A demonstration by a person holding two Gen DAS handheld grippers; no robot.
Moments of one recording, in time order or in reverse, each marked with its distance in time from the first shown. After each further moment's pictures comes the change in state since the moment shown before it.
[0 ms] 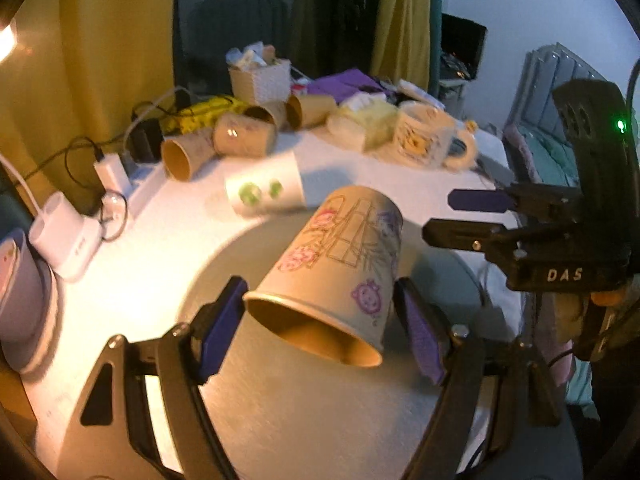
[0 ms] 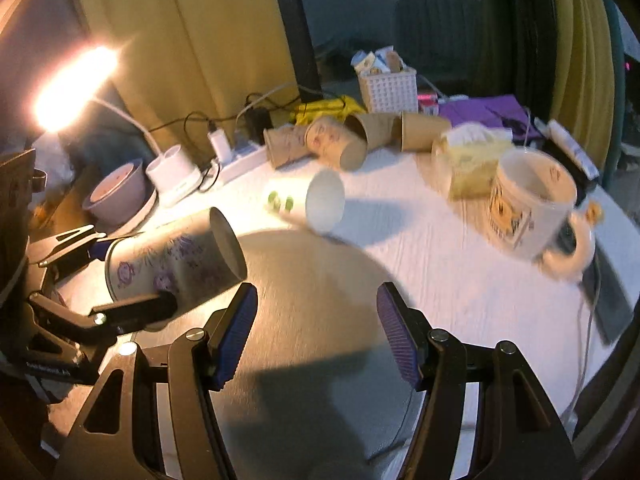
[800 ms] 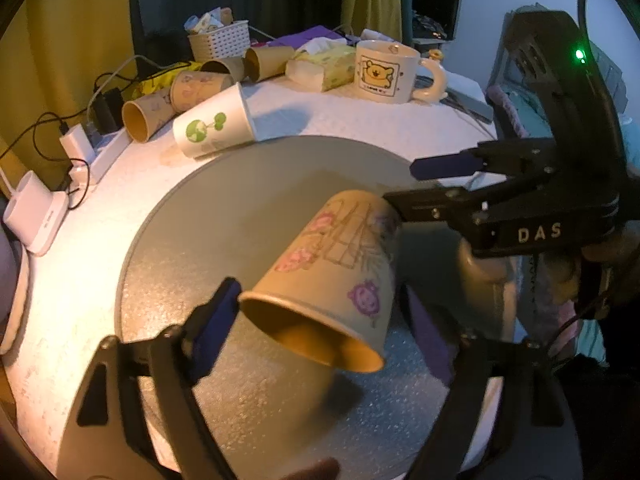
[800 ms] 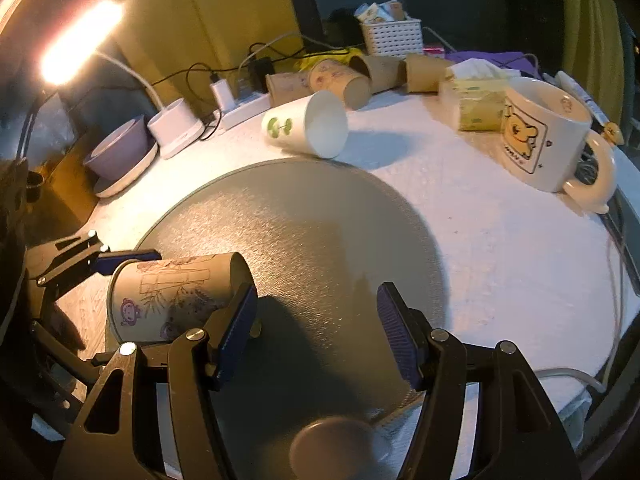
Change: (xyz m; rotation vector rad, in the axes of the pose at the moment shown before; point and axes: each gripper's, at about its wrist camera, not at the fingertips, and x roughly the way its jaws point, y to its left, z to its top) left arm 0.021 -0.032 -0.048 0.089 0.082 -0.024; right arm 0.021 -0.008 -0.051 -0.014 0.090 0.040
